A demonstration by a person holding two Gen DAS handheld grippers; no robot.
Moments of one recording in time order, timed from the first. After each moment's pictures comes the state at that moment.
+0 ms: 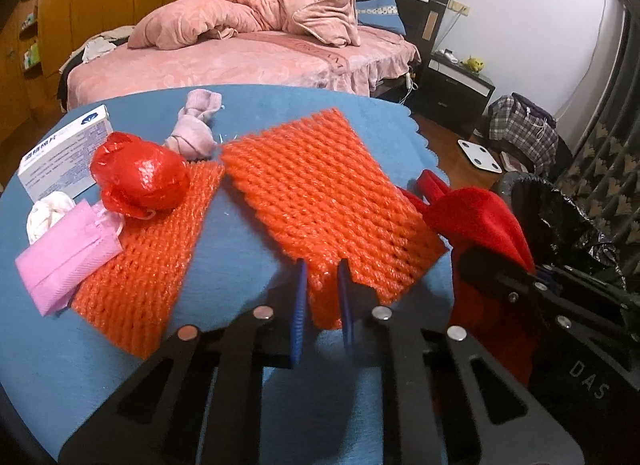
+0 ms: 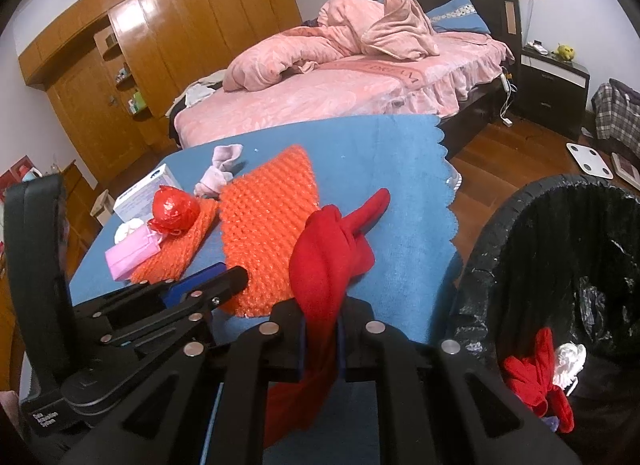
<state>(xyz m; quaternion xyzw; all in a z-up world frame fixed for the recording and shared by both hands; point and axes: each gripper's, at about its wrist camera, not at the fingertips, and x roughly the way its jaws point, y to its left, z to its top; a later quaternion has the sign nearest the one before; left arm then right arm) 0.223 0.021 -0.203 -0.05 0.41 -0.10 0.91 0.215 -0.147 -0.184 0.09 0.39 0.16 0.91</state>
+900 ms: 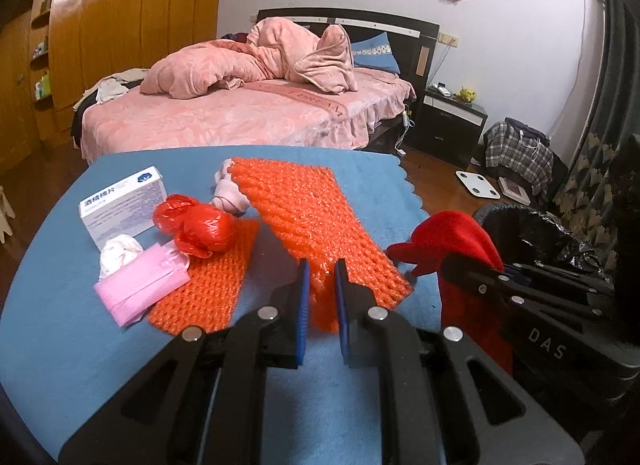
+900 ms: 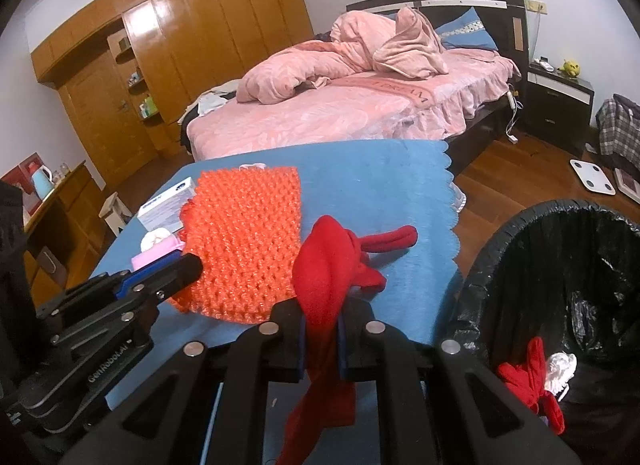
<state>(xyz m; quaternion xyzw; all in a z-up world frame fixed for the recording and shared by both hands) 0.174 0.036 -0.147 -0.03 0.34 -0.09 0.94 0.199 -0.143 -0.156 0.08 0.36 0.17 0.91</state>
